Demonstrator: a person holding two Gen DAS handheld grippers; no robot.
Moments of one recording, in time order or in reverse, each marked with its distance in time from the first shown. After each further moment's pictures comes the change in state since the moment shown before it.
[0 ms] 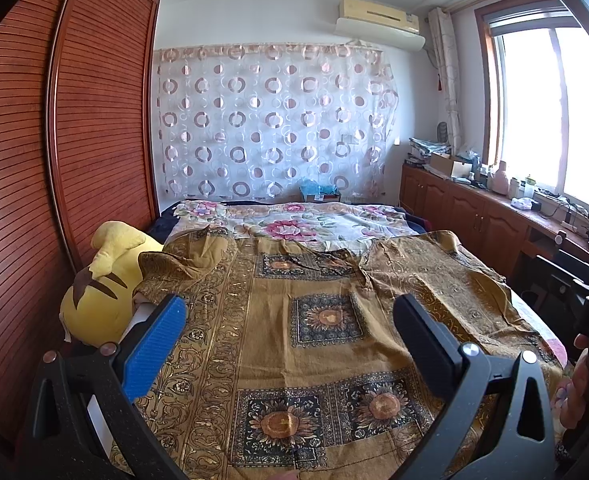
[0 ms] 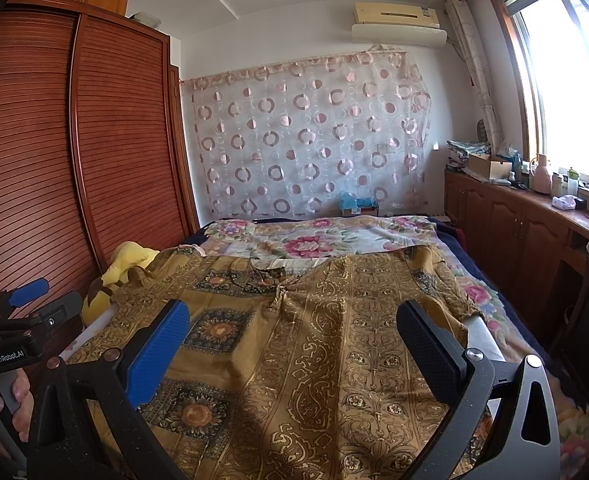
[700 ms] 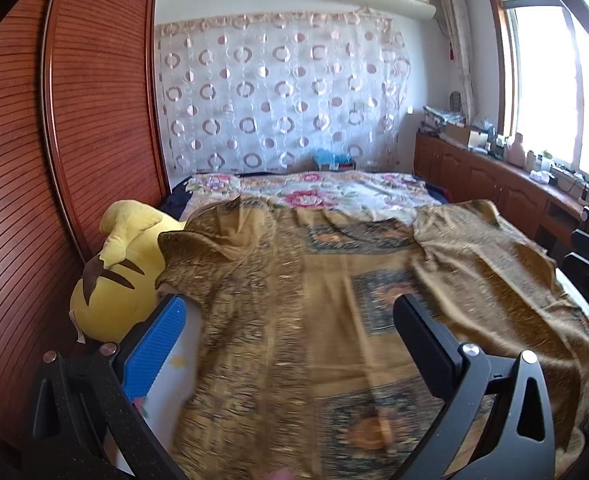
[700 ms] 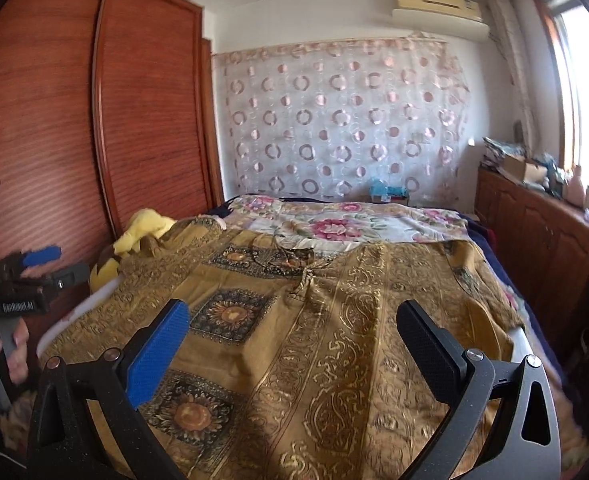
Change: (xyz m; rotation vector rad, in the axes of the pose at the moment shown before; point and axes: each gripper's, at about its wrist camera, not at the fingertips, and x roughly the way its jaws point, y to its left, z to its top) left arm 0.063 0.069 -0.008 0.044 0.124 0.033; right arm 0.055 0.005 0.001 -0.105 0.072 0.107
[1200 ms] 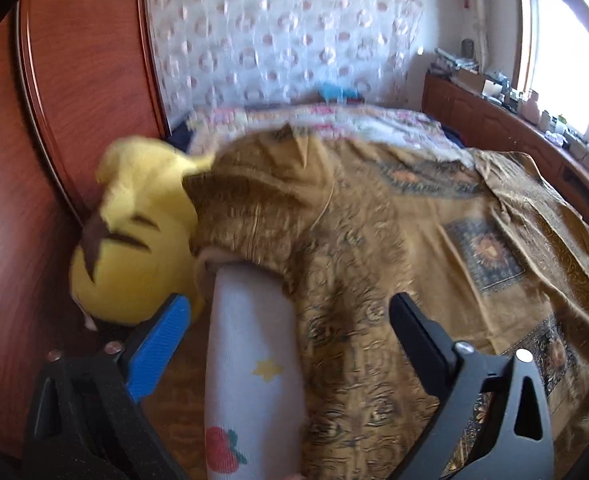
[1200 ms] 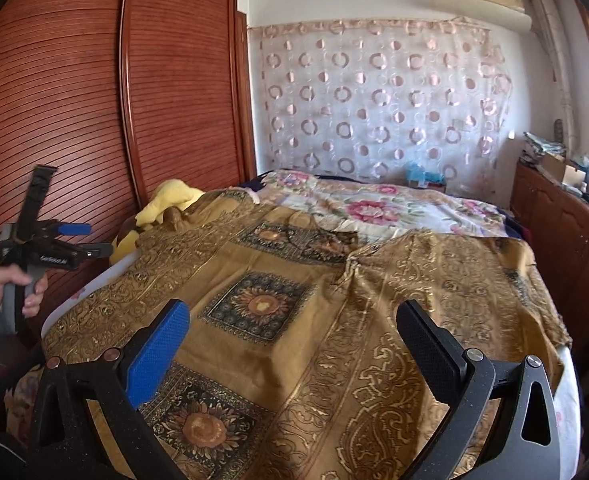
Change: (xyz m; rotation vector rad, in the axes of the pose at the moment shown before) left arm 0.087 0.100 -0.005 -0.012 0.283 -0.048; right arm 0.021 -0.013 0.006 -0.042 0.099 0.120
